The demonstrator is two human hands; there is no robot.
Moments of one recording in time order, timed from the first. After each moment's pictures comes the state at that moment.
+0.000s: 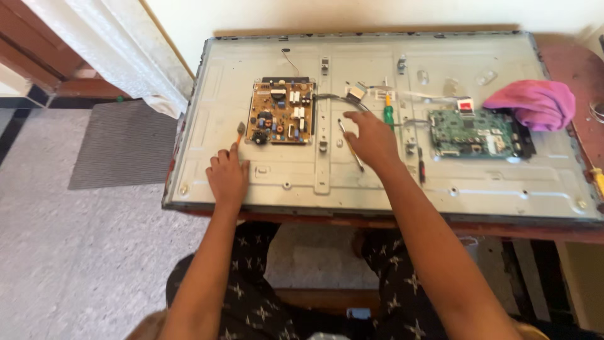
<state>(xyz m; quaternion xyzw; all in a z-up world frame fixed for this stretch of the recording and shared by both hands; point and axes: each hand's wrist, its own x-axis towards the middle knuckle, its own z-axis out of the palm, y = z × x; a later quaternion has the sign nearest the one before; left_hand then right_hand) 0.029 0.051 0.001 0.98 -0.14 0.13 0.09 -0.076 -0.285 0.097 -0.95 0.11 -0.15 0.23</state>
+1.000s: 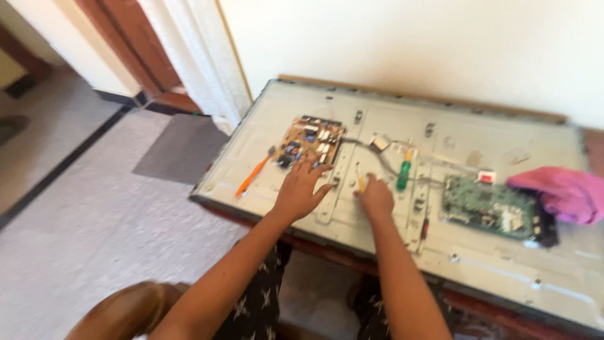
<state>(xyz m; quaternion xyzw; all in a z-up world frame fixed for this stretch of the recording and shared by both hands) -0.055 -0.080 0.088 0.89 -0.33 0.16 0.26 -0.043 -0.312 -0.021 -0.95 0.19 -0.05 0.24</state>
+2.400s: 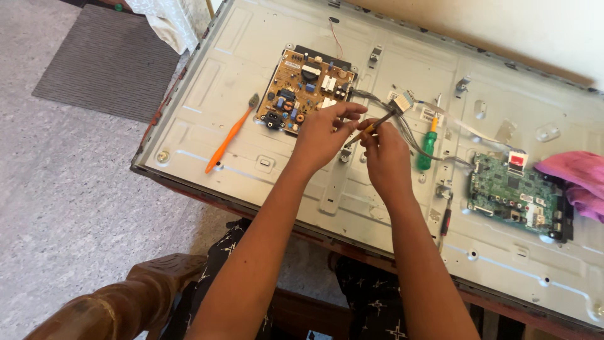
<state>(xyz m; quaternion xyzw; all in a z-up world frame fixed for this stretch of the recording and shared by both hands) 0.032 -0.115 0.082 0.75 -0.20 -0.06 0.63 -0.039 -0.259 0.086 -0.88 0.01 -0.19 0.43</state>
